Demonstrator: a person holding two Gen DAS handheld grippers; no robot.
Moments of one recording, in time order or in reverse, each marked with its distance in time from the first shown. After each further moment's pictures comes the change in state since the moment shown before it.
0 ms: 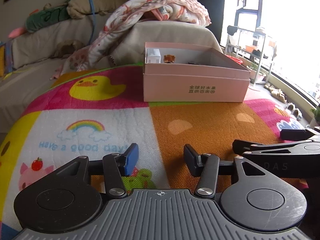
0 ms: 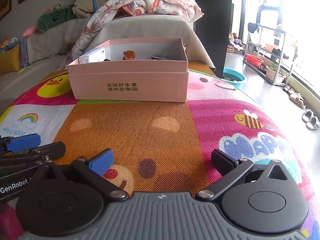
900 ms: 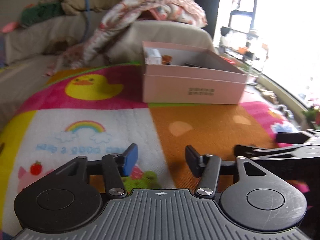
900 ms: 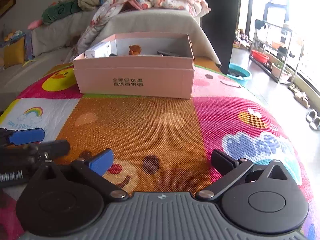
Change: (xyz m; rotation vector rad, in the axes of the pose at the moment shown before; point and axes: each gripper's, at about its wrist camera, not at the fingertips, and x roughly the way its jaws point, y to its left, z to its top) left arm 0.003 0.012 0.003 0.001 0.005 -0.025; right arm -0.004 -0.002 0.001 -0.025 0.028 0.031
